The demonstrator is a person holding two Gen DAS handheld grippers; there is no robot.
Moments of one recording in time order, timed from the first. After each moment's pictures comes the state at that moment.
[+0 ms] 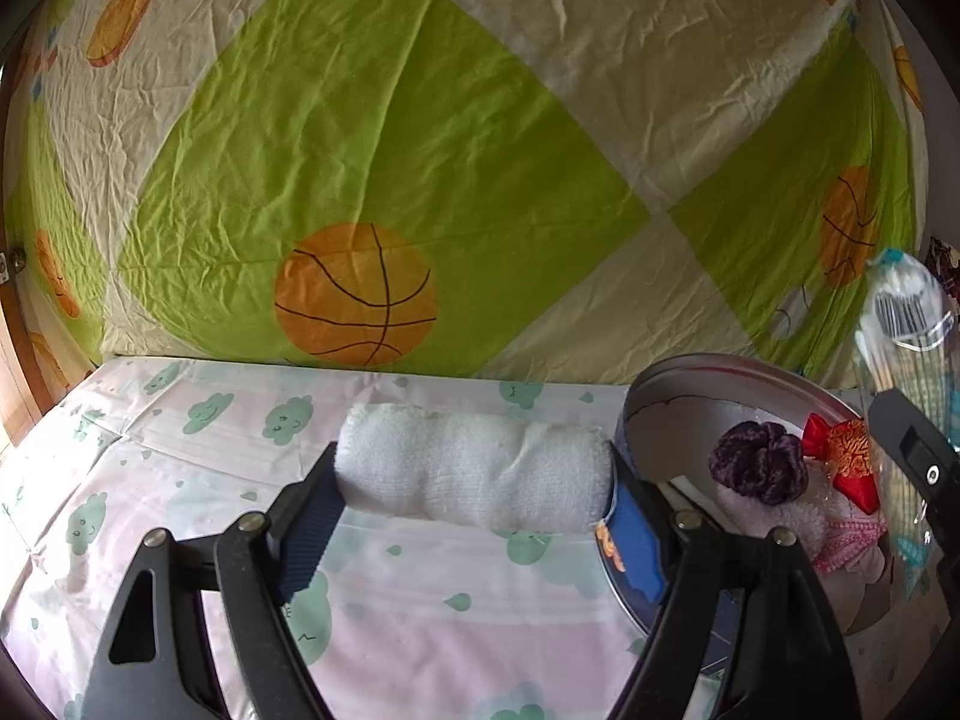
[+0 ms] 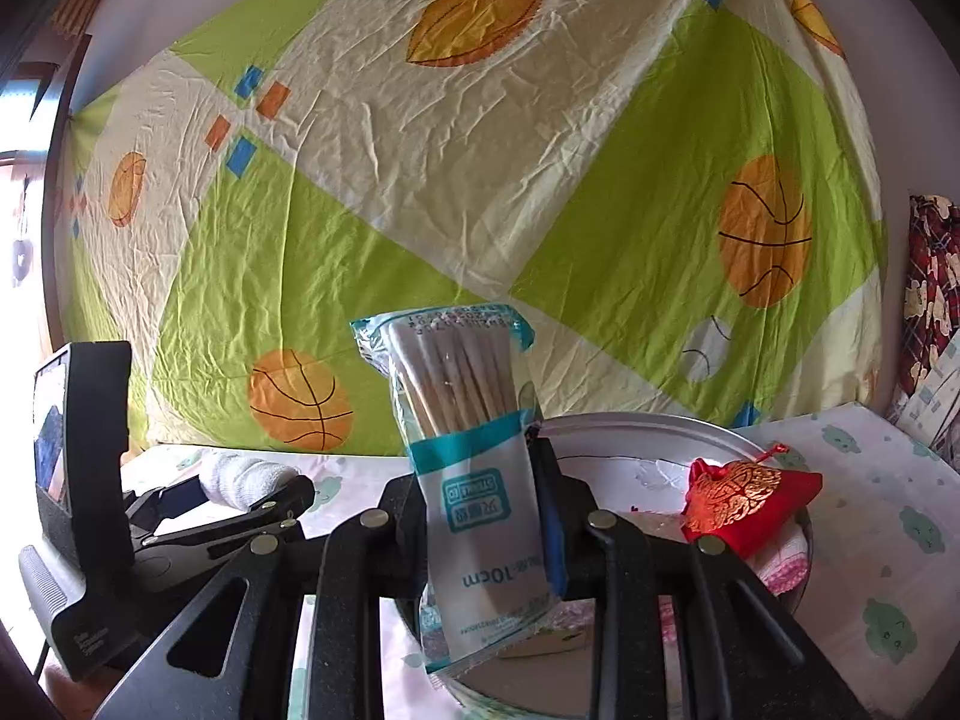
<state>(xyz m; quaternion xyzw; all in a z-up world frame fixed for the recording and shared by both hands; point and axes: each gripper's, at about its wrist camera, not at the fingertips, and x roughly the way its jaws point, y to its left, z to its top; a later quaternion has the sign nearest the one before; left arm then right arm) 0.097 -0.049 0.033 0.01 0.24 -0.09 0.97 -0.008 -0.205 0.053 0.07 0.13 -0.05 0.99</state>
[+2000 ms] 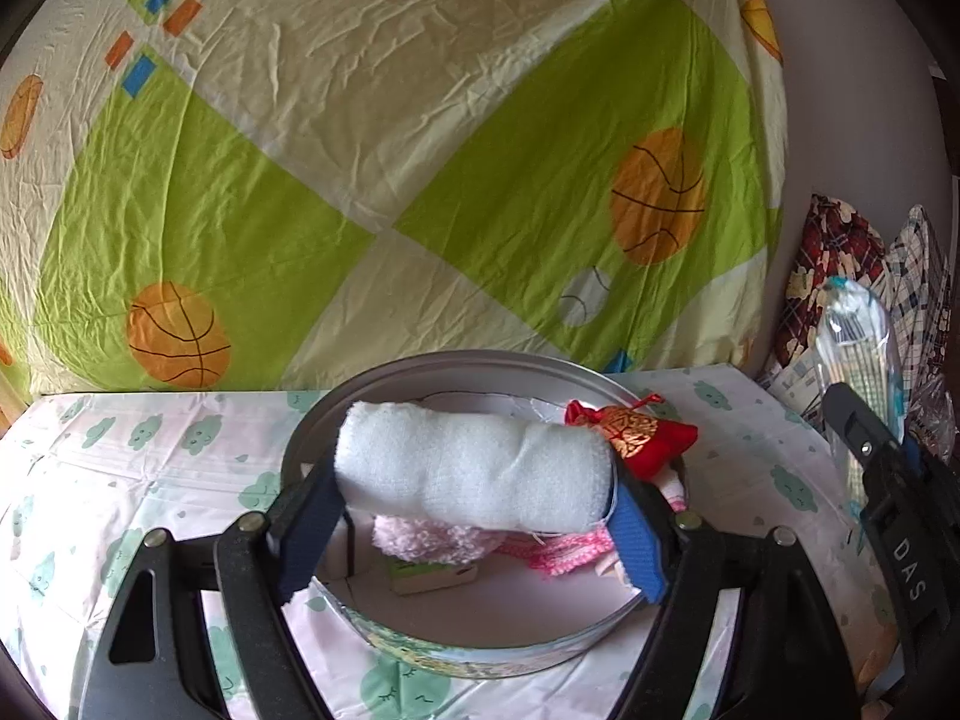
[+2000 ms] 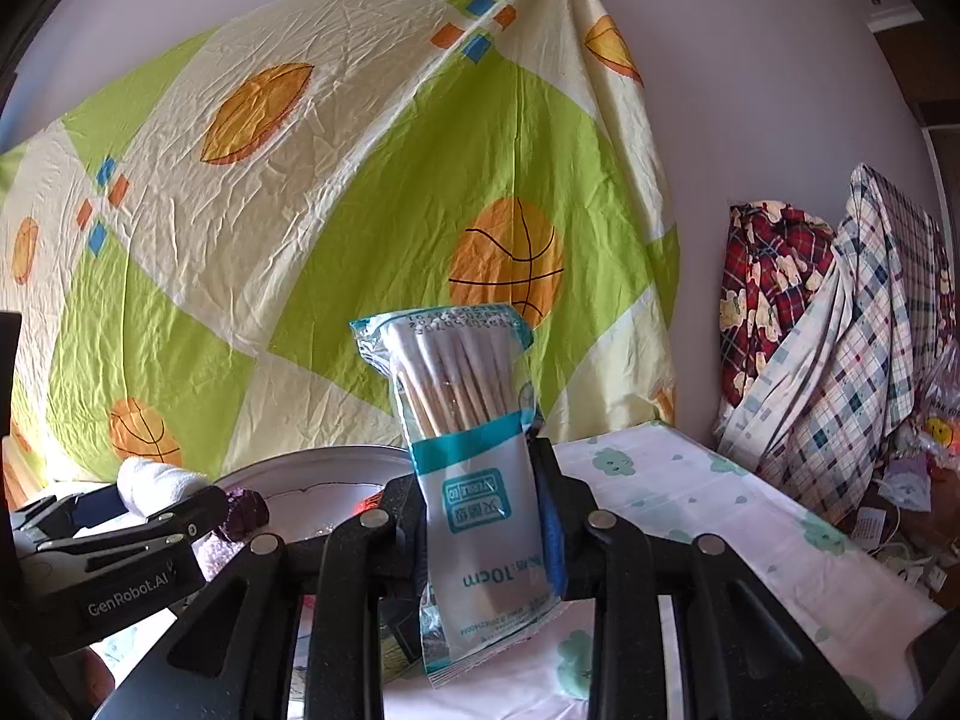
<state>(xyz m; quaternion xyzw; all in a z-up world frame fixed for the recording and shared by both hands) 0.006 -0.196 0.059 0.03 0.23 -0.19 0.95 -0.104 -0.353 0.056 0.08 0.09 -0.19 0.97</state>
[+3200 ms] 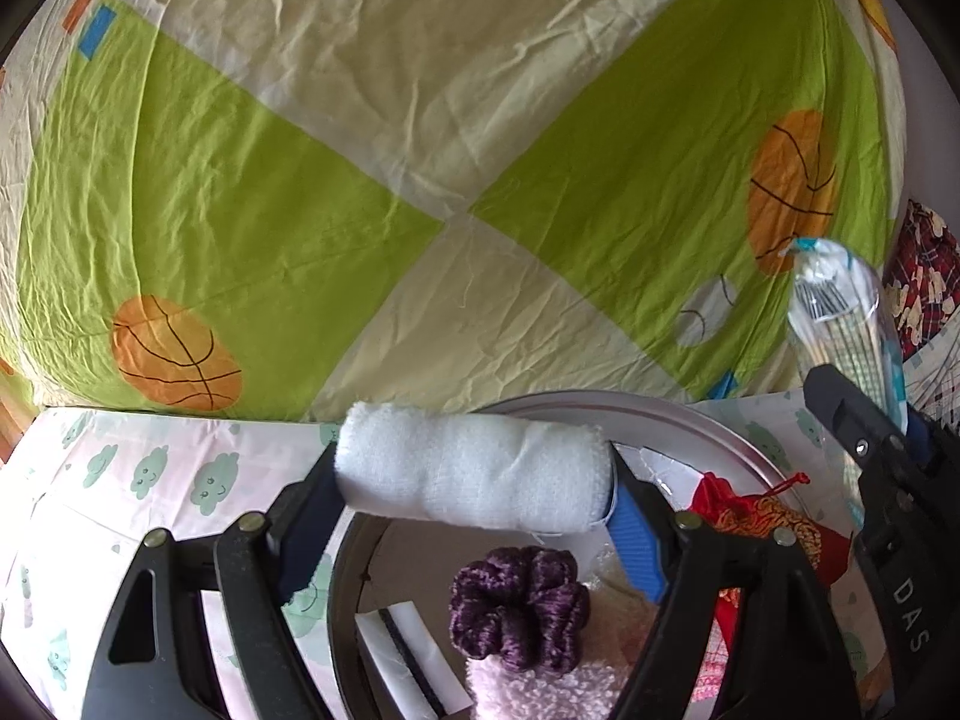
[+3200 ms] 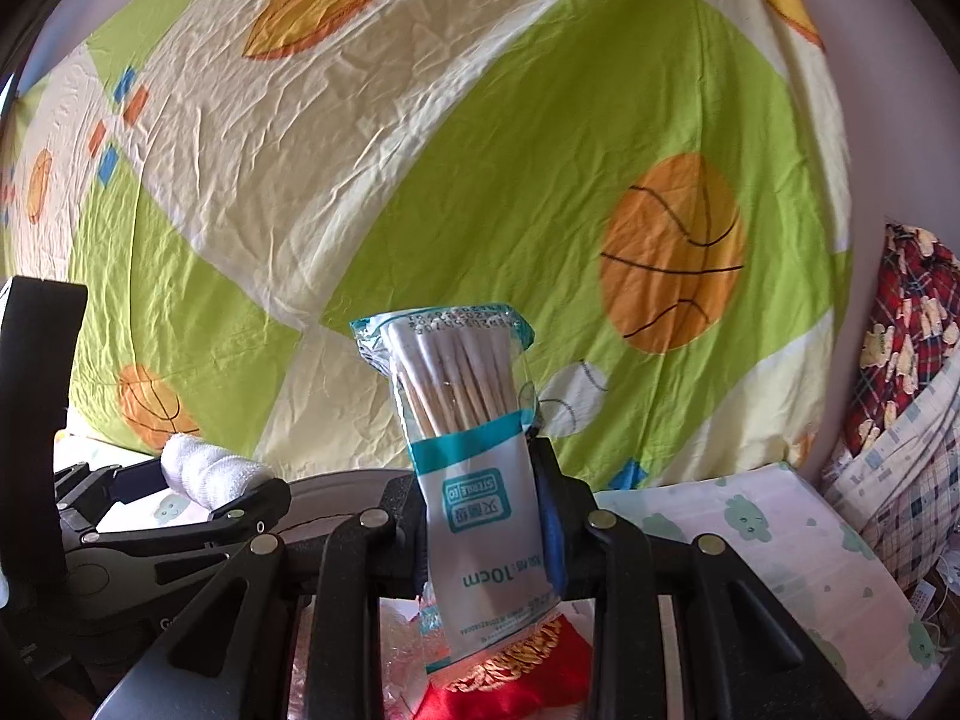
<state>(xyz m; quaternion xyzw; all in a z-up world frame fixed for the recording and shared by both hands) 0.133 -0.193 0.058 0.05 0.29 -0.13 0.95 0.044 -0.331 0.072 0.04 0.17 -0.10 0.98</state>
